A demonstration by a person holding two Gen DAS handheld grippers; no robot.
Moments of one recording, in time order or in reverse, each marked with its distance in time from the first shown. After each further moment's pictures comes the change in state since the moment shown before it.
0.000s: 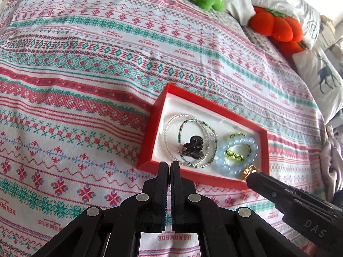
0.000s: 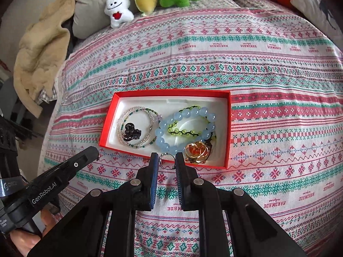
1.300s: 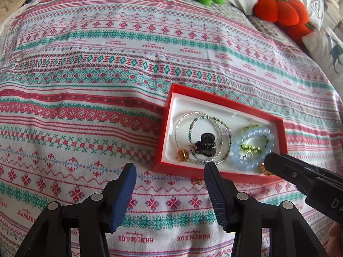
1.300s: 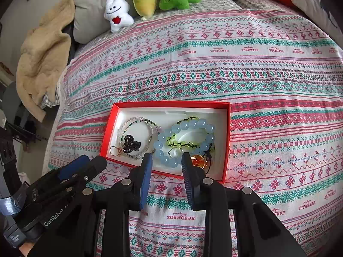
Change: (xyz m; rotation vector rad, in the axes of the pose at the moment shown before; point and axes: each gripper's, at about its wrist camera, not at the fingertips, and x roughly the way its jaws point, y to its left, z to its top) left arm -0.002 -0.013 -0.006 0.105 0.002 0.153; right arm -0.004 -0.003 0.009 -0.015 -0.006 0.024
